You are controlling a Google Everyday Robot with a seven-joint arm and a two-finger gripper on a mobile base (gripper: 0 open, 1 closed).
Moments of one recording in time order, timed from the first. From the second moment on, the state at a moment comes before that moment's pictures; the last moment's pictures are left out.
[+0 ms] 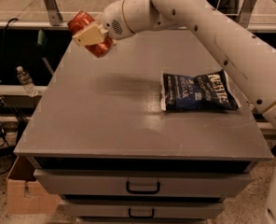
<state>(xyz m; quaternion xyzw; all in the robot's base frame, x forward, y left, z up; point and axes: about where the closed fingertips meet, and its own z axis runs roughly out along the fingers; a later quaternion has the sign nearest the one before) 0.670 0.131 0.973 -0.51 0.66 0.30 0.47</state>
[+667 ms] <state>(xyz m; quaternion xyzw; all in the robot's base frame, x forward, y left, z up) 0.629 0.144 0.962 -0.47 0.64 0.30 0.52</state>
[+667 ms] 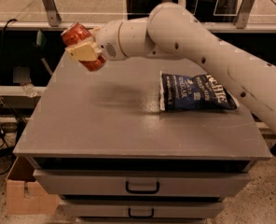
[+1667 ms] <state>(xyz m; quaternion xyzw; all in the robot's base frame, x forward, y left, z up) 0.596 0.135 0.943 -0.44 0.62 0.32 0.56</state>
